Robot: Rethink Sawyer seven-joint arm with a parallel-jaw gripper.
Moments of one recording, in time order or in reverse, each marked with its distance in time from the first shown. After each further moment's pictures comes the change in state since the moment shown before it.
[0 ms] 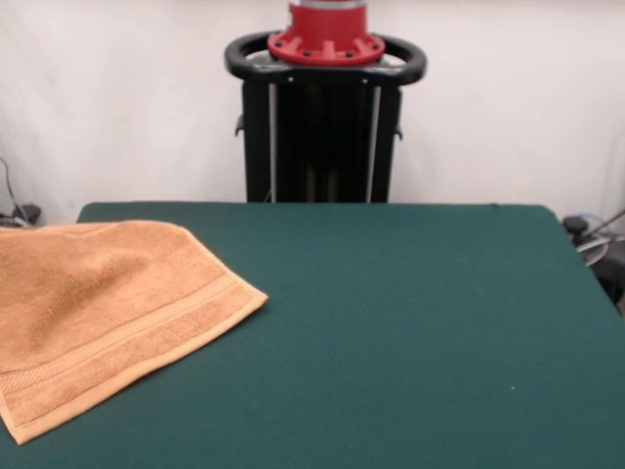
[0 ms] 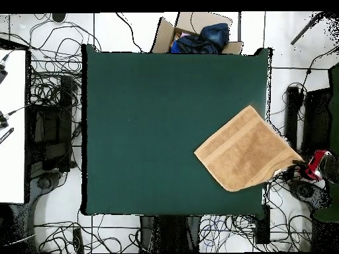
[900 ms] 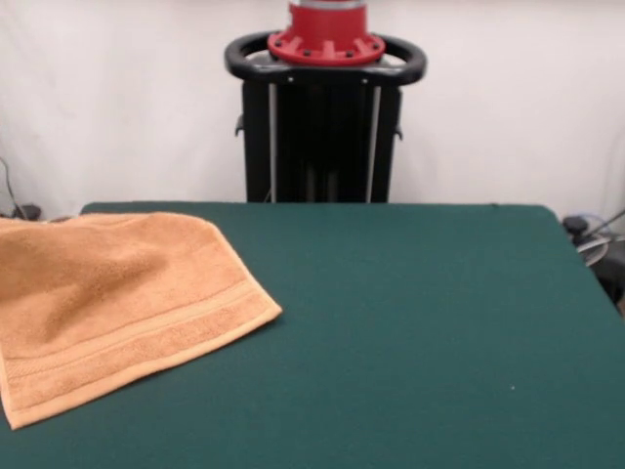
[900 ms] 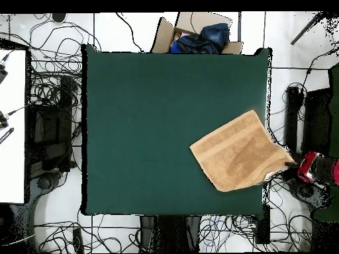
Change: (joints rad) arm -0.008 -0.025 0.000 0.086 -0.002 -0.036 0.027
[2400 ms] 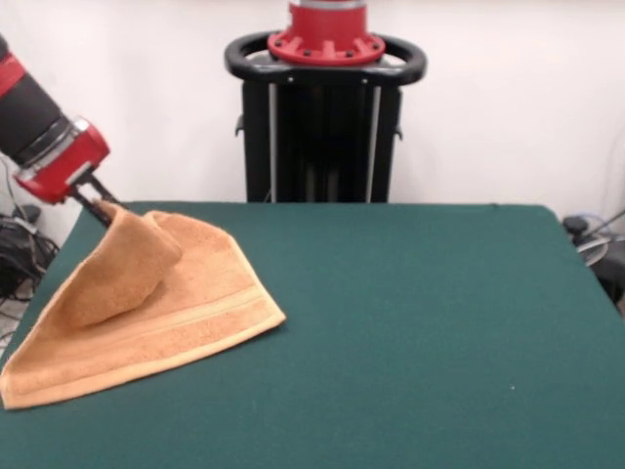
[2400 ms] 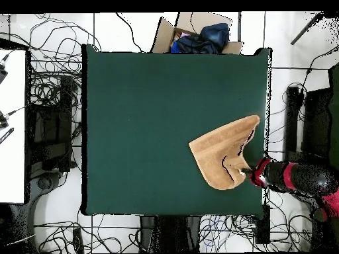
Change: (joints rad) arm 0.005 -0.012 0.000 0.344 0.000 -0.176 0.375
